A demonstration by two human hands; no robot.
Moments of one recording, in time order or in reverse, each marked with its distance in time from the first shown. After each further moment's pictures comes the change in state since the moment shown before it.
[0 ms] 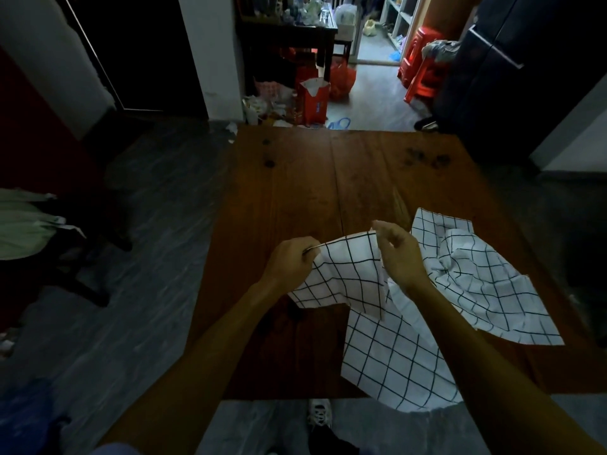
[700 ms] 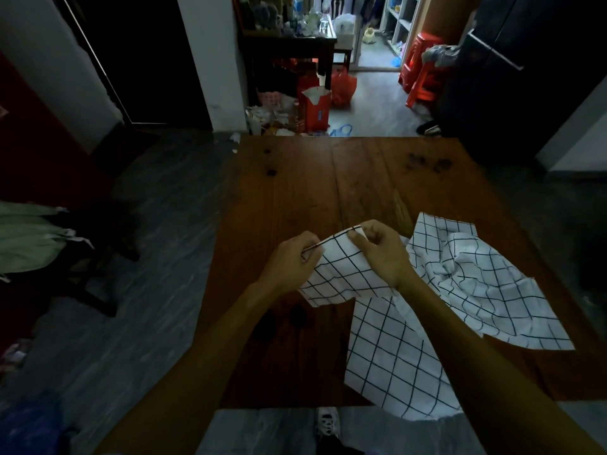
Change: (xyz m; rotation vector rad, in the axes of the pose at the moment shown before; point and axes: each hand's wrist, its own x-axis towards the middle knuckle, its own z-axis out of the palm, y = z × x) left_hand 0.006 0.012 -0.016 -0.034 -0.053 -0.033; right_hand 0.006 -0.031 0.012 0.097 -0.143 -0.104
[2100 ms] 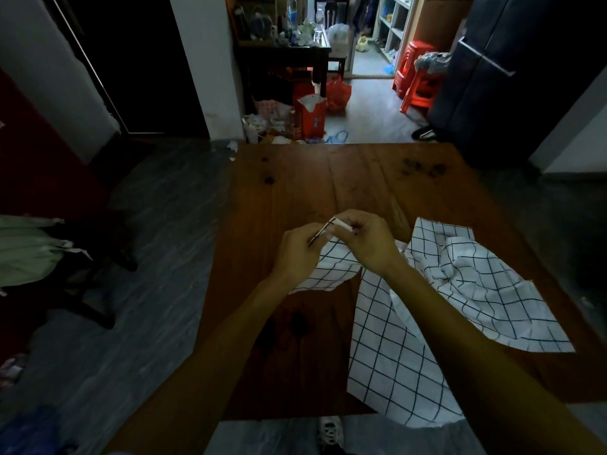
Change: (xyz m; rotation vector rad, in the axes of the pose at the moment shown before) left_hand 0.023 0.033 -0.005 -0.106 0.235 0.087; right_hand 0.026 -0.026 0.013 -0.080 -0.072 -0.243
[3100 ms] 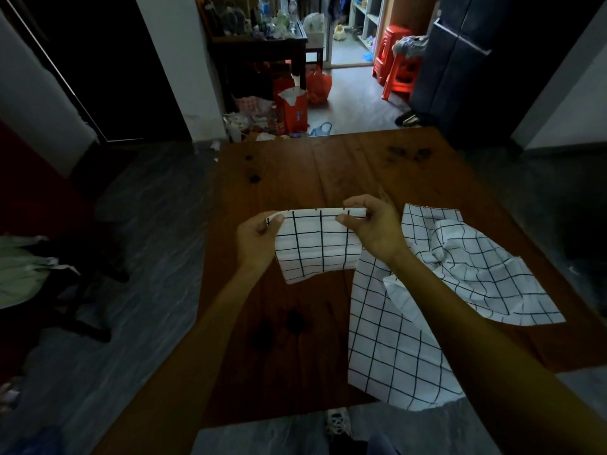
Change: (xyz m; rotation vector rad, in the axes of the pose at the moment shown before) left_hand 0.007 -0.016 -0.028 -0.163 0.226 -0.311; right_hand -0.002 0.013 -0.022 0.066 0.213 0.248
